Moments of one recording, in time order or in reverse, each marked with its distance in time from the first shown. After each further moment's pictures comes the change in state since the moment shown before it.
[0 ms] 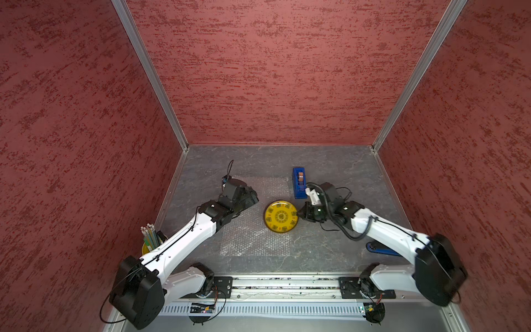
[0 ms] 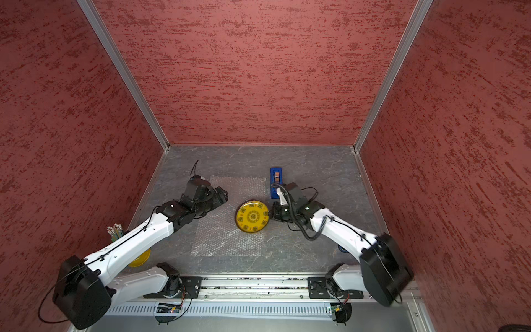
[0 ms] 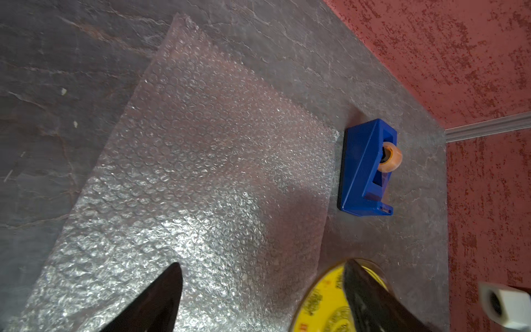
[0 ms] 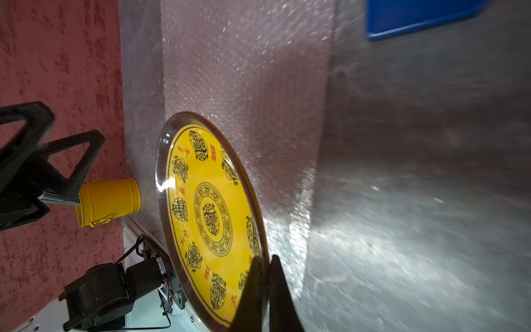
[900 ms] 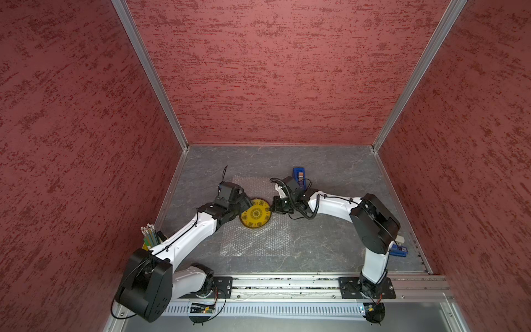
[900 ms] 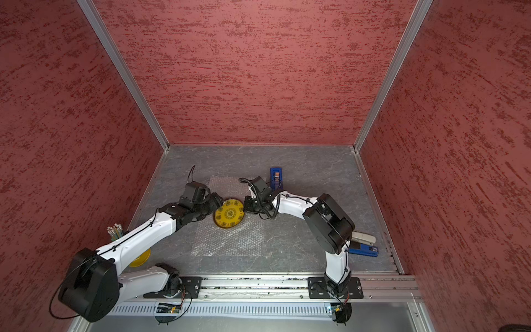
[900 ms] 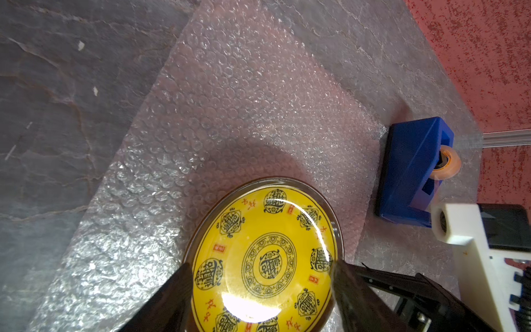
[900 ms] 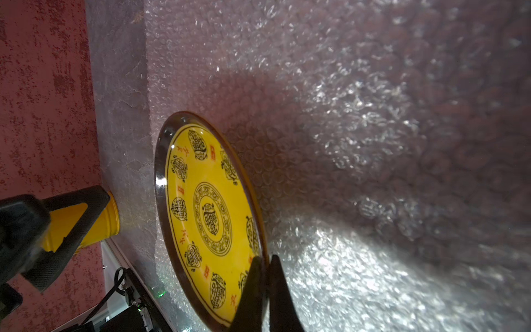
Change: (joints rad) left arm 0.098 0.059 -0.105 0.089 0.107 0.009; right arm 0.091 0.453 0.328 0.062 0.023 0.000
